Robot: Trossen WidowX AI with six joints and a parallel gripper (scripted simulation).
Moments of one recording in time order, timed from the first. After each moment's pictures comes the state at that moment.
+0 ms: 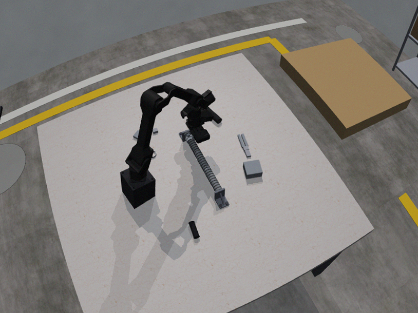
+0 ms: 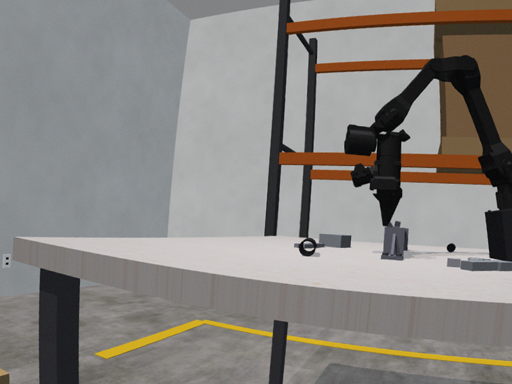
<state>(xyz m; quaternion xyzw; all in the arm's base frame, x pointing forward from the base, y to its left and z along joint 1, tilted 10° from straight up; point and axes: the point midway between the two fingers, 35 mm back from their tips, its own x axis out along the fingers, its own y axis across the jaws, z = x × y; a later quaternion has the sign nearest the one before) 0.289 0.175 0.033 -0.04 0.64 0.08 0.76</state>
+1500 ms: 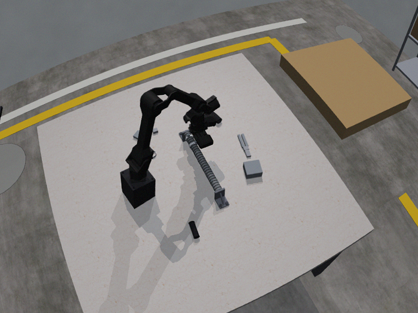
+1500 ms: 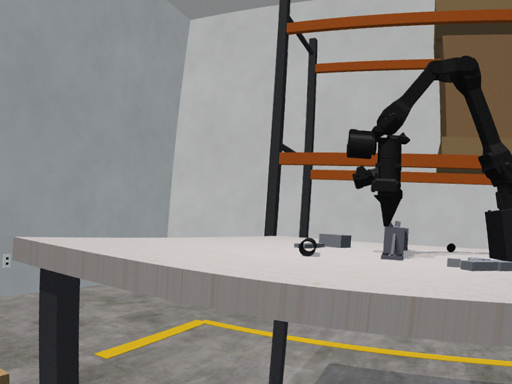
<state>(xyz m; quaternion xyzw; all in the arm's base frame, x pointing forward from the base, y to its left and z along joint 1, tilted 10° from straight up) 0.295 0.145 0.031 -0.04 0.64 0.08 0.76</state>
